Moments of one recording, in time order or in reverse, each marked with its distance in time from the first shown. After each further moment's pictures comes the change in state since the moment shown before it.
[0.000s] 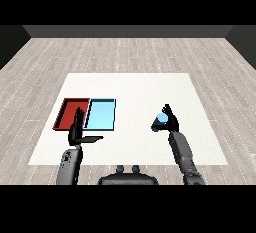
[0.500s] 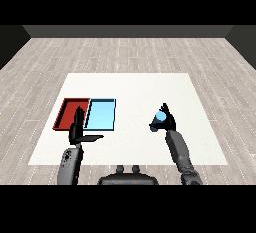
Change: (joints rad) left arm -0.019 -0.002 0.008 0.018 0.009 -0.001 0.002; right arm -0.023 0.029 0.018 0.007 0.001 -0.061 0.010
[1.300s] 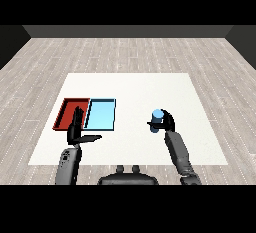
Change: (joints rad) left arm 0.006 0.016 0.006 -0.016 0.009 -0.020 0.000; right arm 0.034 0.011 0.047 -0.077 0.063 -0.163 0.050
